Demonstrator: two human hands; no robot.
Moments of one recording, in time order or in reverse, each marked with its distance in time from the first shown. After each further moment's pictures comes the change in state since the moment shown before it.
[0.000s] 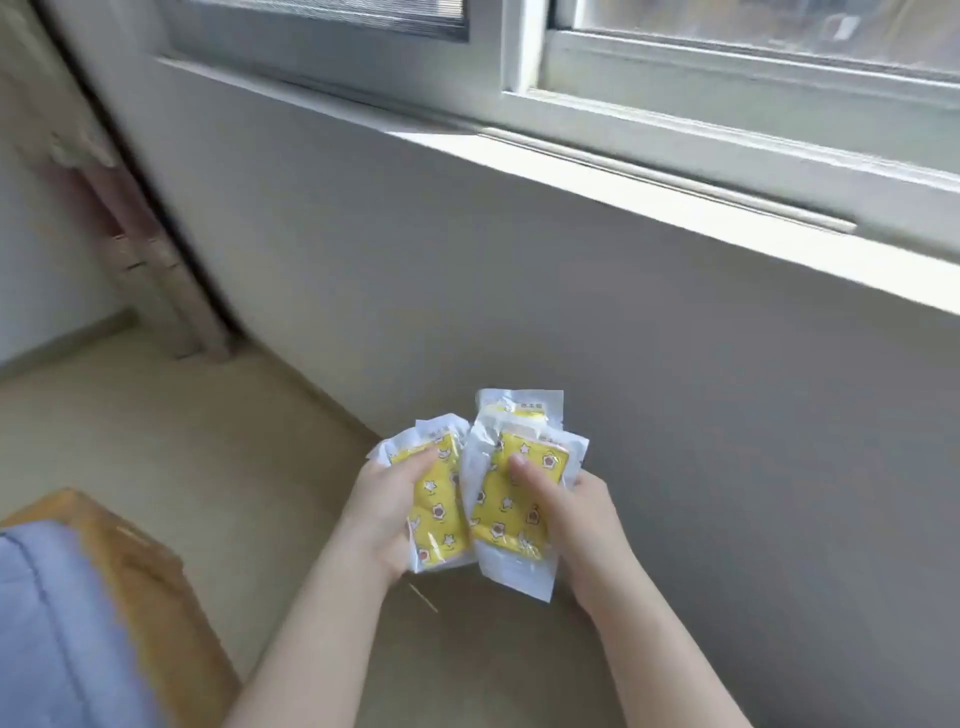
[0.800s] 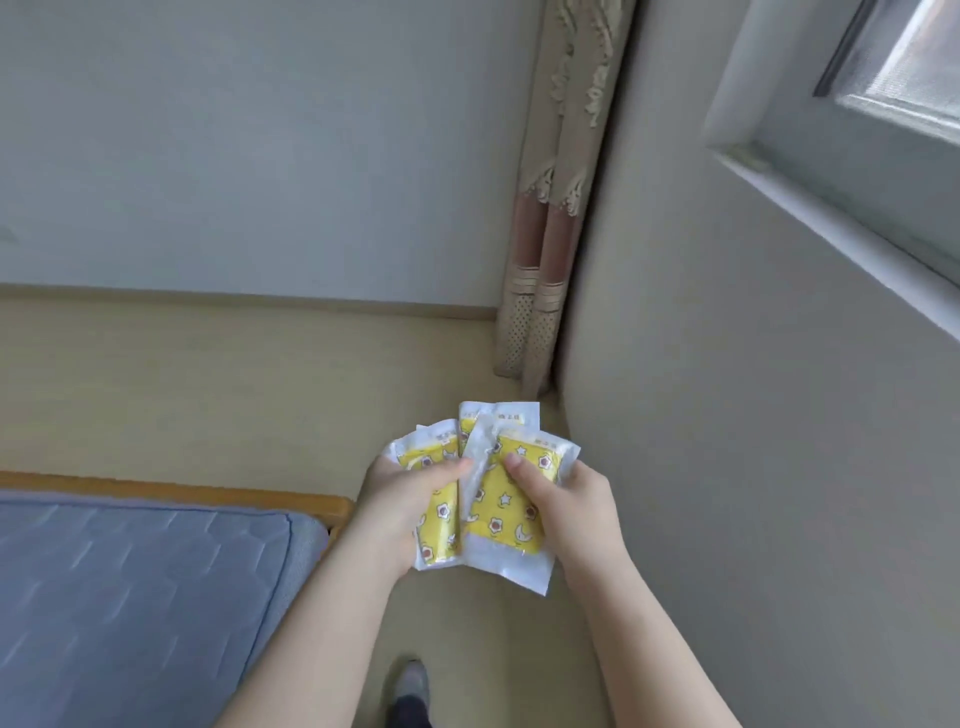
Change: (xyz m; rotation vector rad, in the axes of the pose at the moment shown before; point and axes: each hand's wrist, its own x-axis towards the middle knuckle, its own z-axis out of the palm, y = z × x) left_hand 0.234 0.280 -0.318 -0.353 0.799 0.266; right_hand 0.319 -0.041 0.496 -0.520 -0.729 -0.039
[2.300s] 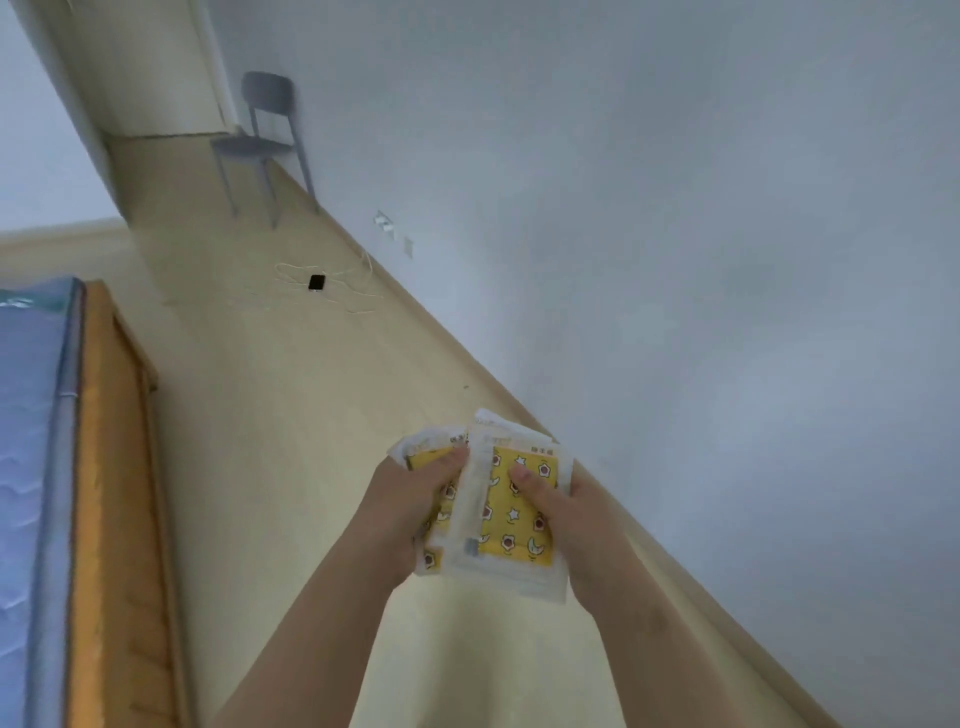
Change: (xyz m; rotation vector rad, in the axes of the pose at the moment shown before) left_hand 0.626 0.438 -0.273 -0.459 0.675 0.240; right_hand 0.654 -0.269 0.615 -0.239 -0.976 0.109
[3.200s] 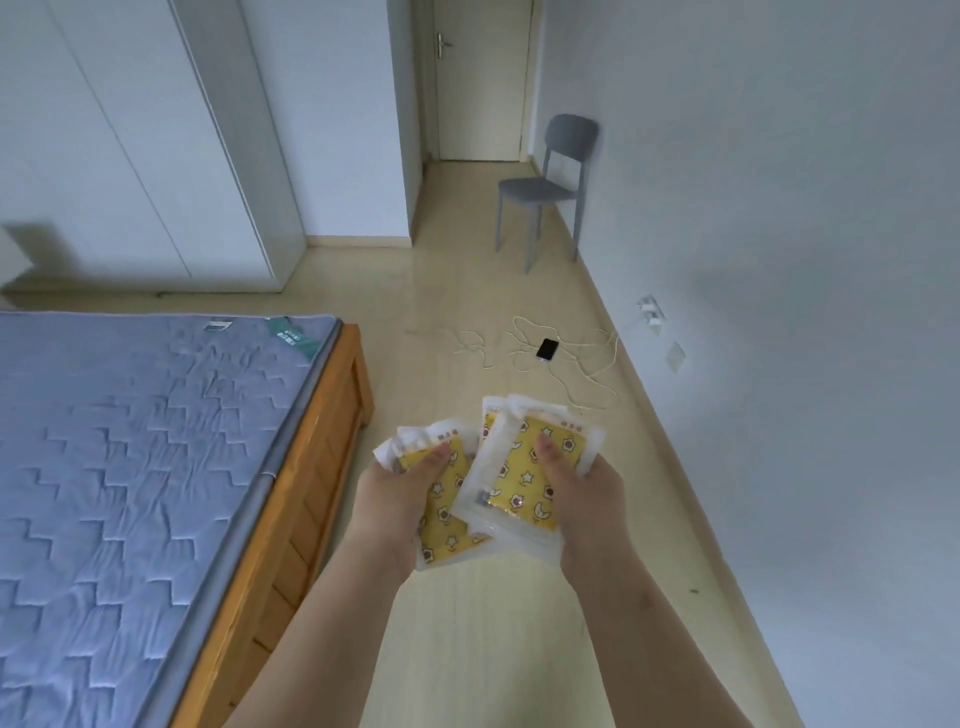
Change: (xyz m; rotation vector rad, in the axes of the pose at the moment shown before) left_hand 0.393 0.277 -0.223 -0.263 0.736 0.147; right_hand 0.464 -0.176 0.379 -0.142 -0.327 -0.068
